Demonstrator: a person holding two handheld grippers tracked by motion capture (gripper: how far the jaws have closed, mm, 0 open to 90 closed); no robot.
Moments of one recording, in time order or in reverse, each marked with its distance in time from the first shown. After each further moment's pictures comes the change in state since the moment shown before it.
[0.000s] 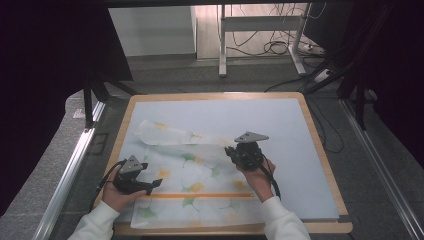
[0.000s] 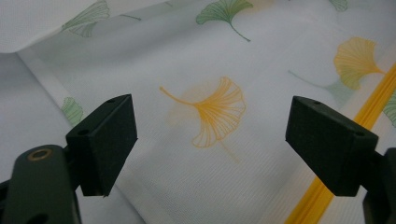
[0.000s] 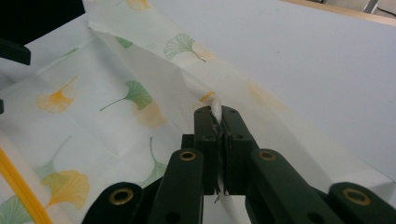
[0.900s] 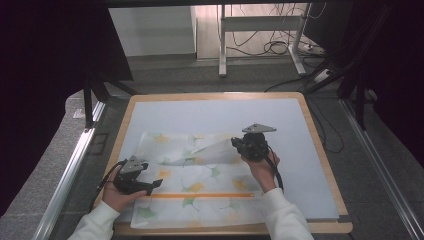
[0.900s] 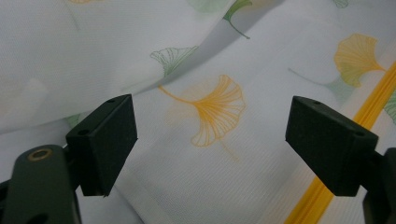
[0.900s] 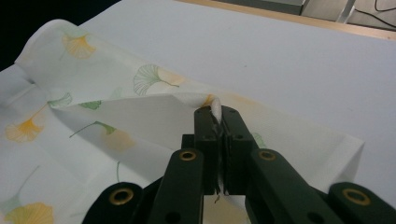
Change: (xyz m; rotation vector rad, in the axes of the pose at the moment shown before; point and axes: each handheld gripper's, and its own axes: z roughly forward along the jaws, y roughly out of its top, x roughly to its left) left arm 0.000 0.000 0.001 0.007 -0.001 0.005; right arm -0.028 0.010 0.003 -0.036 -0.043 0.060
